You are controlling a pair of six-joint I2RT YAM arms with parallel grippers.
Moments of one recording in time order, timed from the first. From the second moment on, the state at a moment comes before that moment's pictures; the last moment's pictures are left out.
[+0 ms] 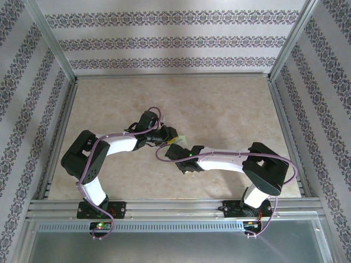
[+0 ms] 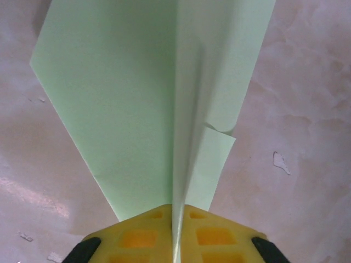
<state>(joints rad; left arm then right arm) -0.52 1.73 0.86 0.18 0.54 -1.10 1.04 1.65 0.90 -0.57 0.36 0.45</state>
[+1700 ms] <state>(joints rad) -0.61 1.71 0.89 -0.13 0.49 -0.93 0.70 1.55 0.69 -0.26 -0.42 0.52</state>
